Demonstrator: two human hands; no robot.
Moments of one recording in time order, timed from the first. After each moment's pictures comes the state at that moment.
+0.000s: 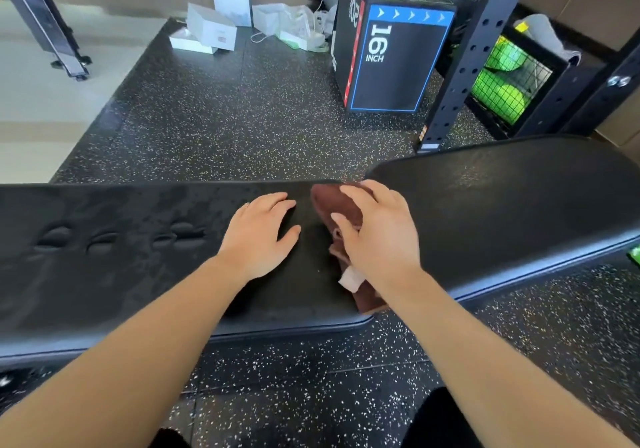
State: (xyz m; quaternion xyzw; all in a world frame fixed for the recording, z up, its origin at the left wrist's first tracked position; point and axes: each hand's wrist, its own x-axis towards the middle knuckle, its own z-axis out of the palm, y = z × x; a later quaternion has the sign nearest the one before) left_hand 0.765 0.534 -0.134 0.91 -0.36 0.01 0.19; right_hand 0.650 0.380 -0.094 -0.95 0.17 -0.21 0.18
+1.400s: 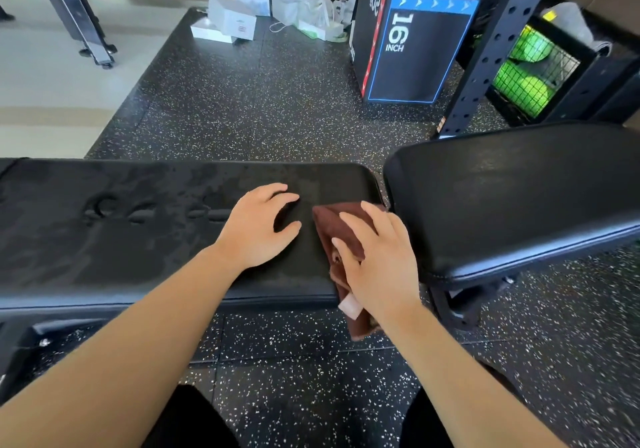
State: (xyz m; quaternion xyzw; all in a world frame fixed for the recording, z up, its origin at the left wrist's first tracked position) left_hand 0.750 0.581 -0.130 0.90 -0.35 -0.01 0.25; right_hand 0.611 0.422 -0.136 -0.95 0.13 -0.24 0.16
